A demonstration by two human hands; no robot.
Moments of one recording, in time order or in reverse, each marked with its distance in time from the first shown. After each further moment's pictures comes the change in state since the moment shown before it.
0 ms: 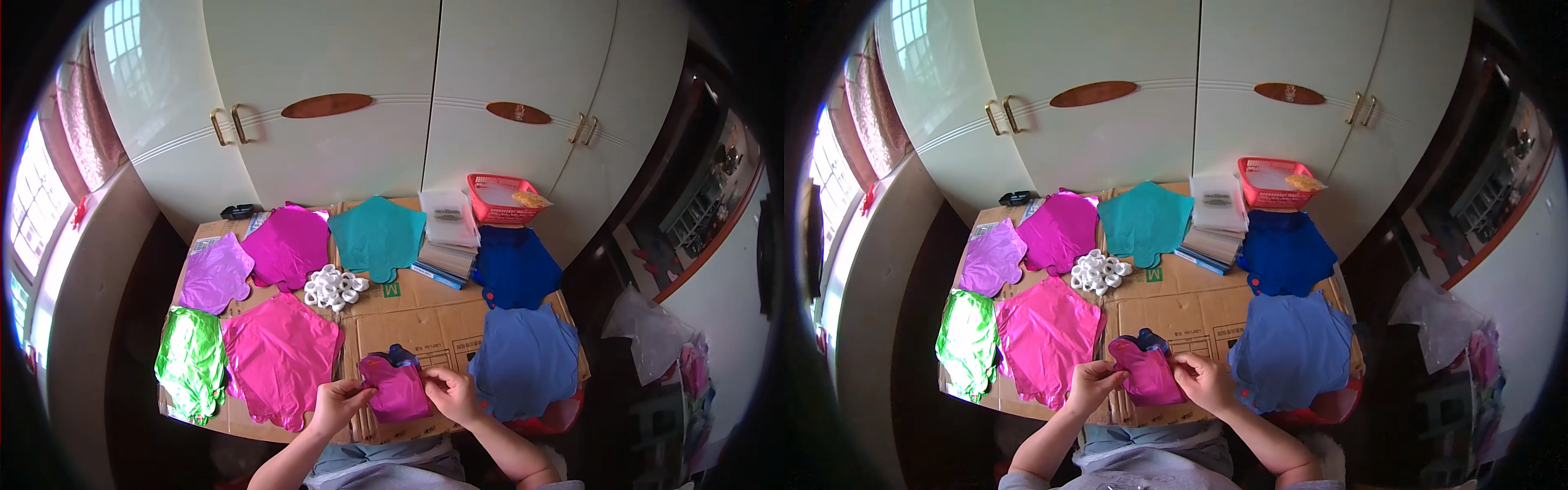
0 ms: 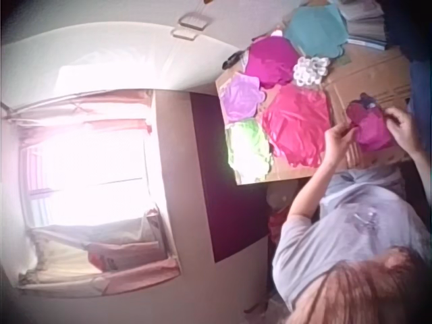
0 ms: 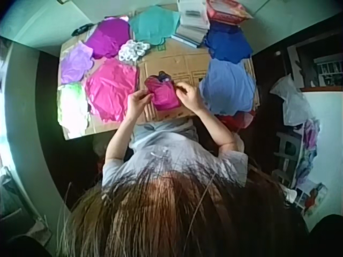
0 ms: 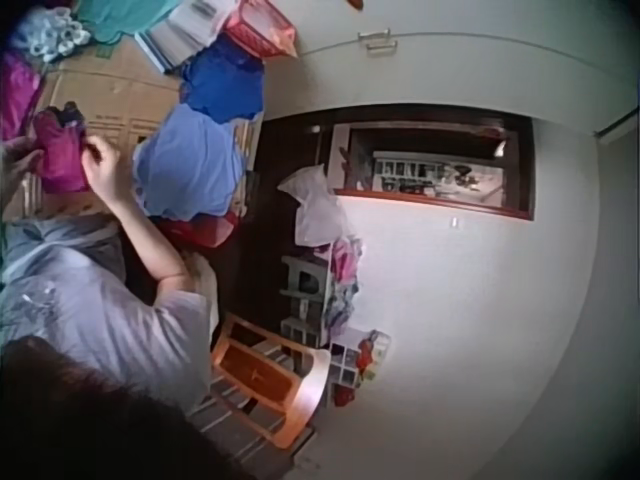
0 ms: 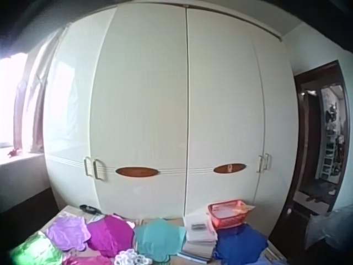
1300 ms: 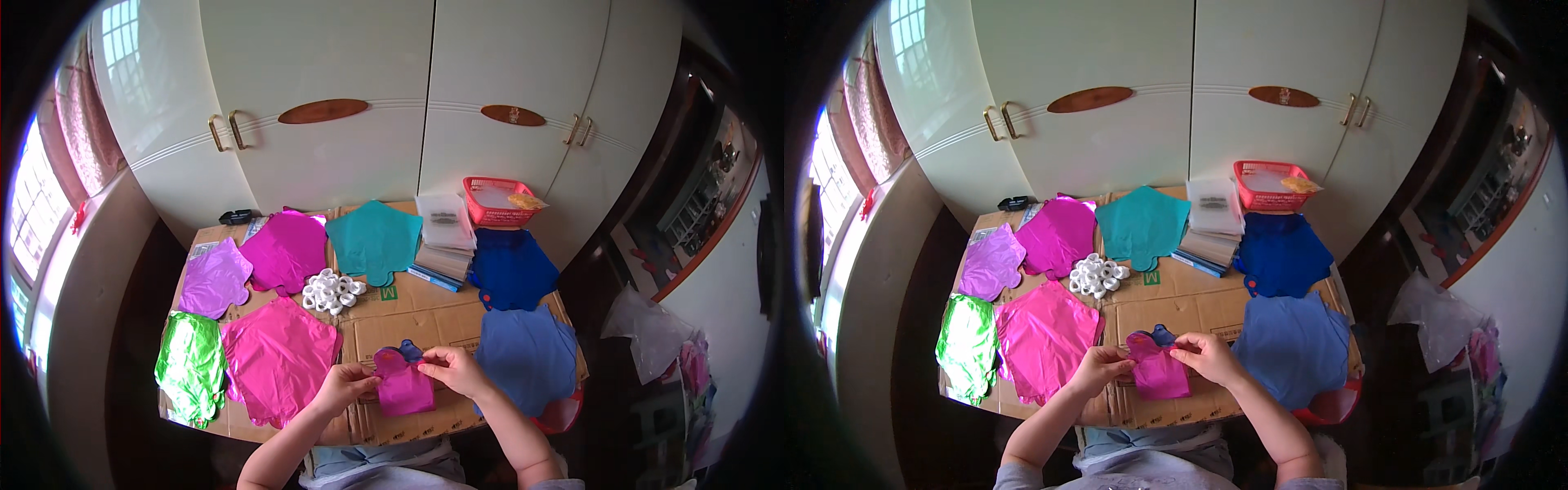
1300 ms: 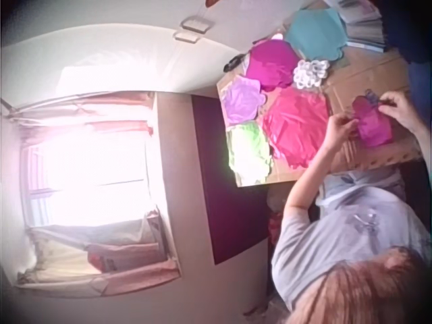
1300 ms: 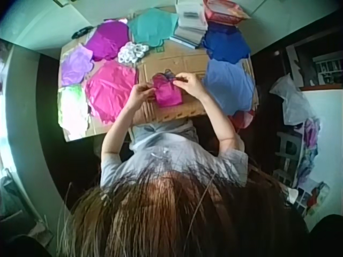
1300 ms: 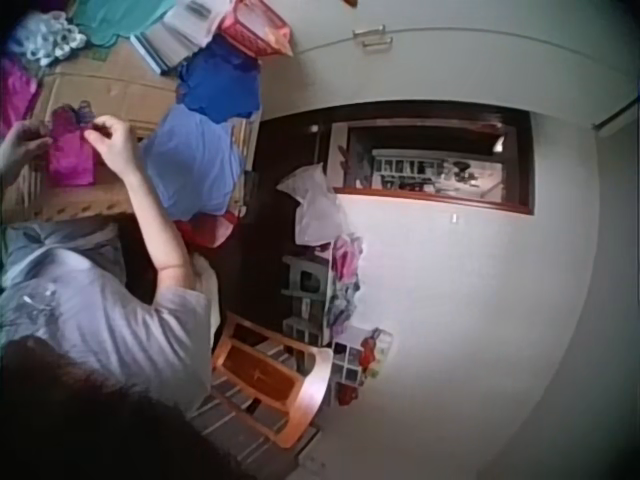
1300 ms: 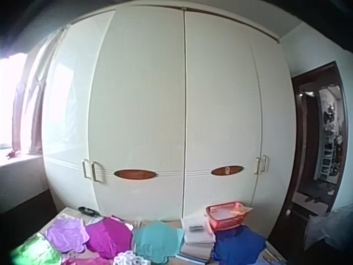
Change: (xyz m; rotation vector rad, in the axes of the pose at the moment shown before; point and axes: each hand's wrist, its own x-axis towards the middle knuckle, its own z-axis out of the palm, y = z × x) left_hand 0.039 0.002 -0.002 -0.259 -0.201 -0.261; right_hand 0.044 0.006 -0.026 0.182 -0.289 0.213
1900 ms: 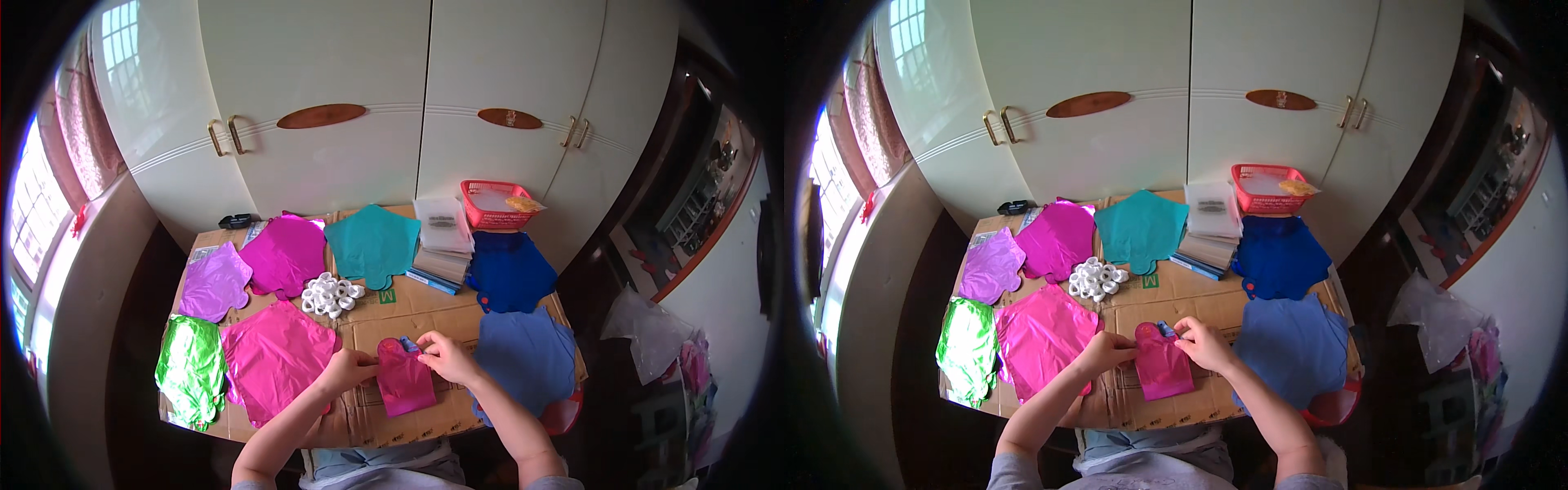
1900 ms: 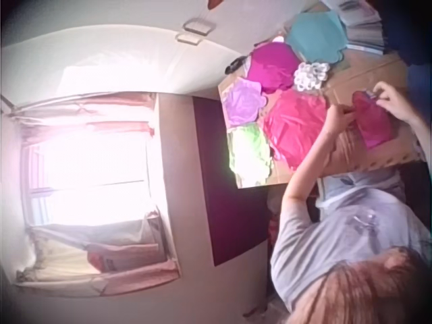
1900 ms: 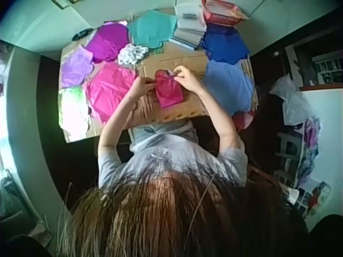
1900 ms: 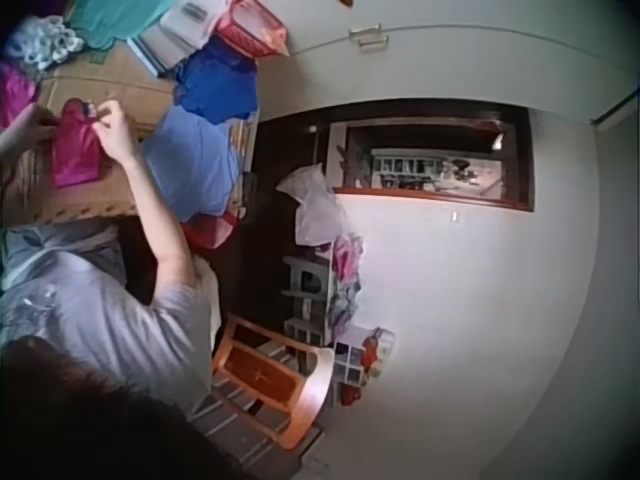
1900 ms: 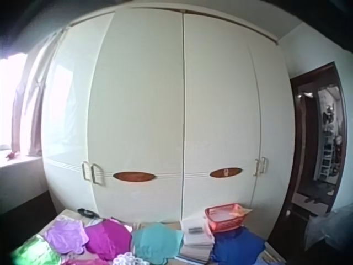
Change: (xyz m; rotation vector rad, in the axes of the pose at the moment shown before) left_hand 0.037 0.025 -0.005 0.657 0.017 -0.078; right_hand 0.027 0.007 -0.009 -0.326 0.044 0.001
